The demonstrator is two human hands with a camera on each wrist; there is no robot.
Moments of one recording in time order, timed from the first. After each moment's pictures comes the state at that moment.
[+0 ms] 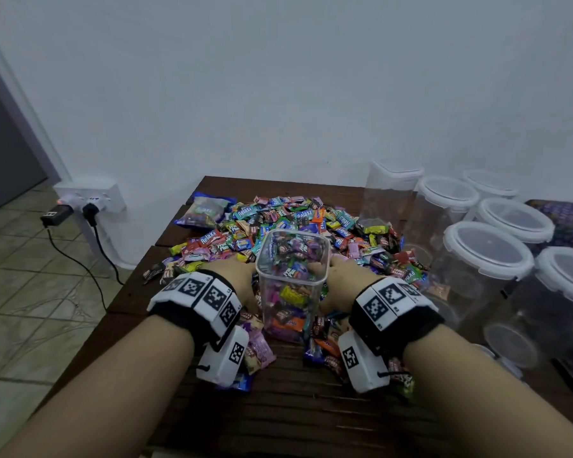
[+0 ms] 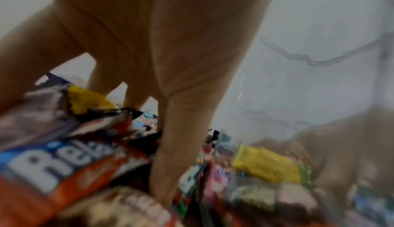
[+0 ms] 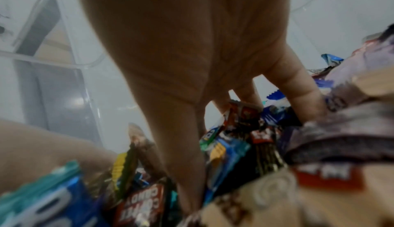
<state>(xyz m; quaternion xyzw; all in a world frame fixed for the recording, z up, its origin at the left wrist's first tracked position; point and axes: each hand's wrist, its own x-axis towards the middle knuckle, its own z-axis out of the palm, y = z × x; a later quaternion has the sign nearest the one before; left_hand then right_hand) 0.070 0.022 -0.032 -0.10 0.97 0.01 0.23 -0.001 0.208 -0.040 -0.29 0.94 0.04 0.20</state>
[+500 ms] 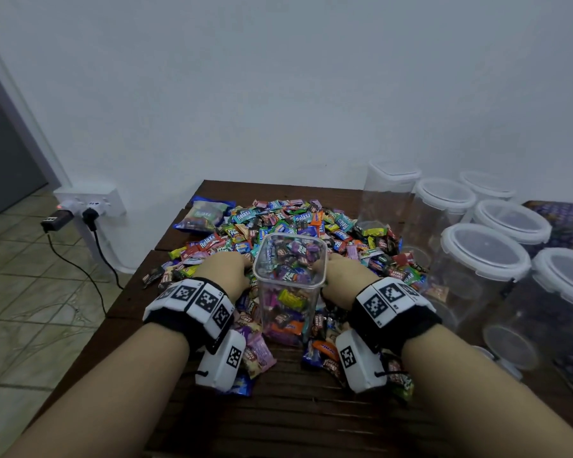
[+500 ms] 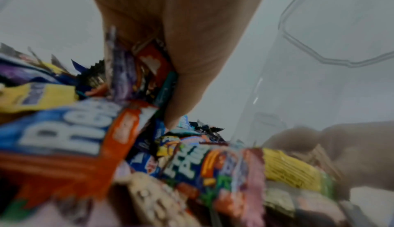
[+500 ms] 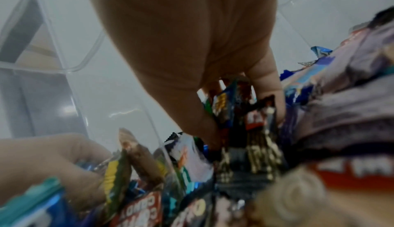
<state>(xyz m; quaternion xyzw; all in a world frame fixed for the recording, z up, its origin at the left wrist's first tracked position) 0.072 0.021 -0.029 -0.14 0.99 0.04 0.09 -0.005 0.205 -0.038 -0.29 0.94 -0.04 0.16</state>
